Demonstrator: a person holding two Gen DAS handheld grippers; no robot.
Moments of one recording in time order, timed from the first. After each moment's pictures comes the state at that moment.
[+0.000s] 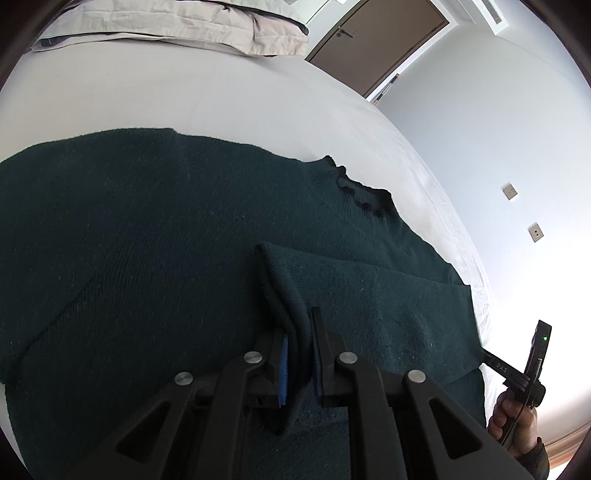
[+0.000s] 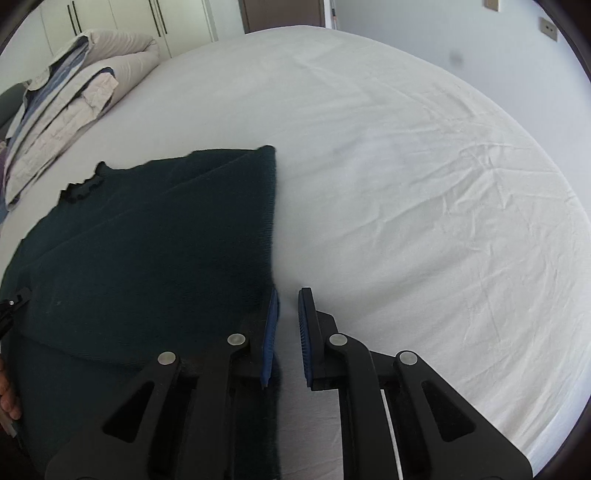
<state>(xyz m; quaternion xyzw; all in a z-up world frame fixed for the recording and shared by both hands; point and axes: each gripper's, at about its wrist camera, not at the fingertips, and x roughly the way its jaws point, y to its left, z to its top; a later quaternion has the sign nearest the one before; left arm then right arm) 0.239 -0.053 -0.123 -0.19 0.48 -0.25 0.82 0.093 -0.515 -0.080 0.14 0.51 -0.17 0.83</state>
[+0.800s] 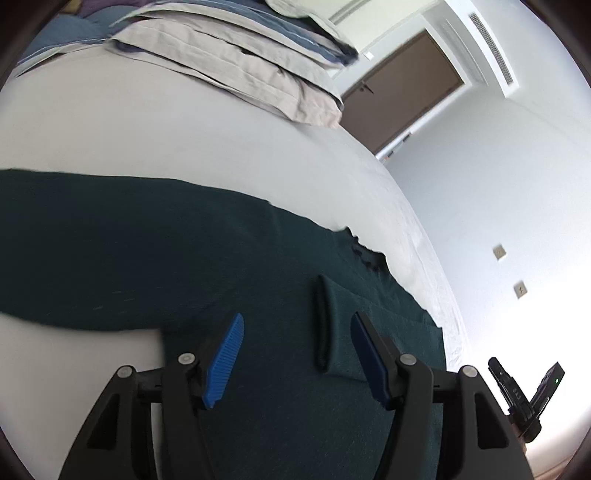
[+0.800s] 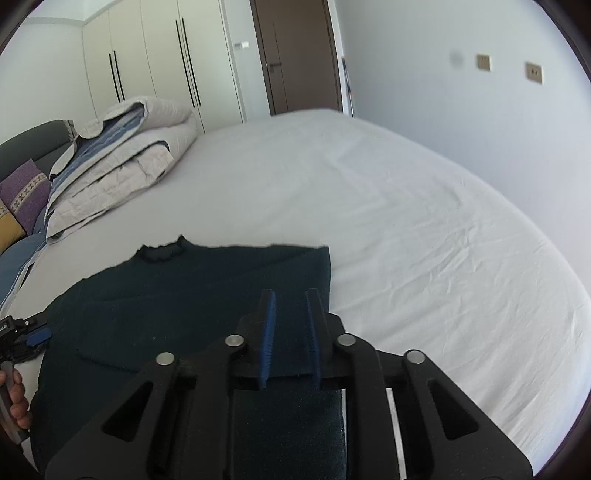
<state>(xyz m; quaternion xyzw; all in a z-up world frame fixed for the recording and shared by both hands) 0.177 0.072 -0.079 -0.29 0.41 -0.19 0.84 0.023 -0.433 0.050 0.09 0.32 -0.14 0.93</state>
